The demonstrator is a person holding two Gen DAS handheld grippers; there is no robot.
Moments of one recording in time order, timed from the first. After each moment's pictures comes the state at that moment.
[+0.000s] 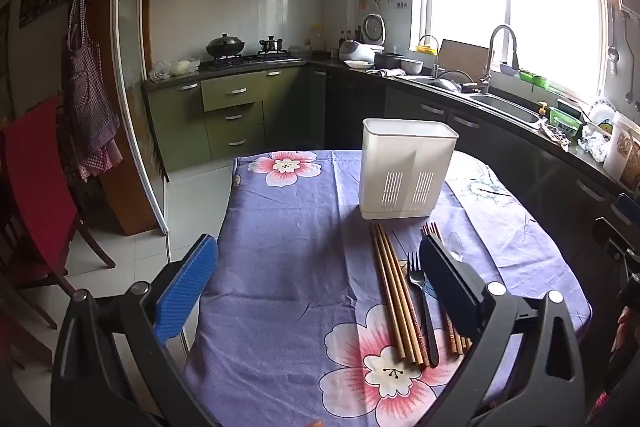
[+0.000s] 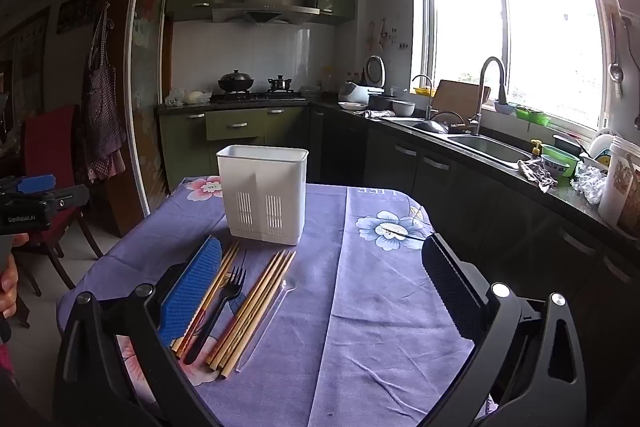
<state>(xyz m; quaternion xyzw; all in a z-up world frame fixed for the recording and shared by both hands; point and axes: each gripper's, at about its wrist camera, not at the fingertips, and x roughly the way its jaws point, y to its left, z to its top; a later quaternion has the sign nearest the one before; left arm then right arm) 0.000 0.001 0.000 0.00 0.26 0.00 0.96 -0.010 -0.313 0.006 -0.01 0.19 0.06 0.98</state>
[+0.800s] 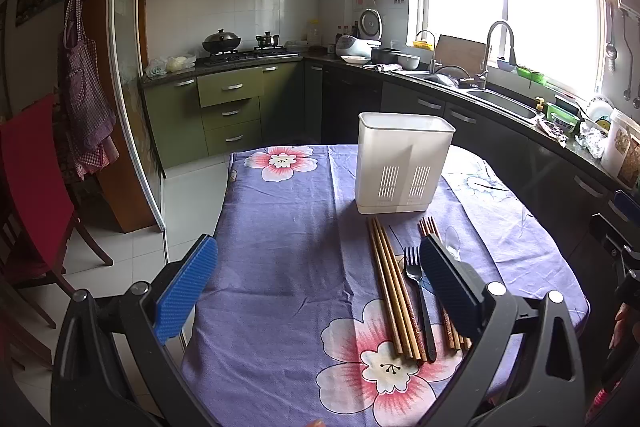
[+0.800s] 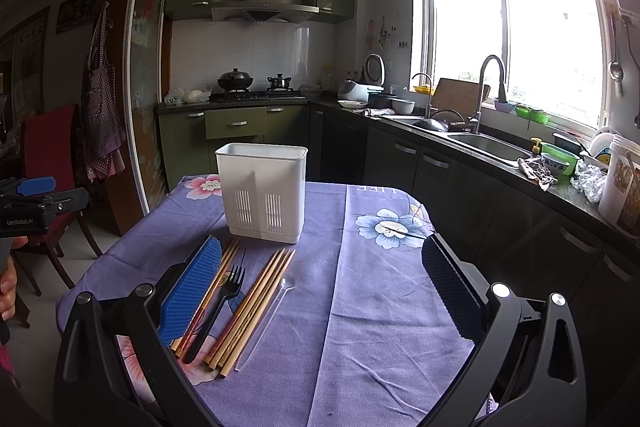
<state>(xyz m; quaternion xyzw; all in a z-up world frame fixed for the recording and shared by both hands) 0.001 -0.005 -0.006 0.00 0.27 -0.01 0.96 -0.009 -0.313 0.005 -0.01 0.19 0.06 0.98</state>
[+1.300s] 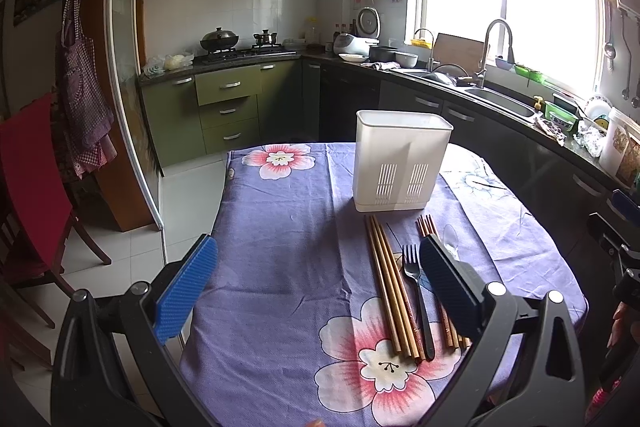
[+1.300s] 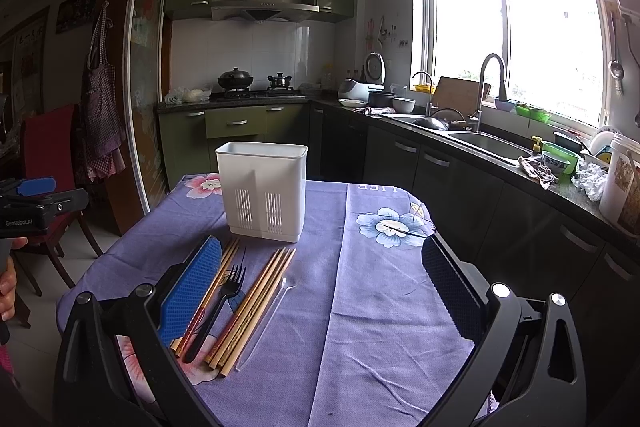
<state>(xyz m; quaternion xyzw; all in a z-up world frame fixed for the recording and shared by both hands) 0.000 -0.006 -0.008 0.00 0.27 -0.01 0.96 -0.008 -0.313 0.004 -0.01 0.19 0.06 0.98</state>
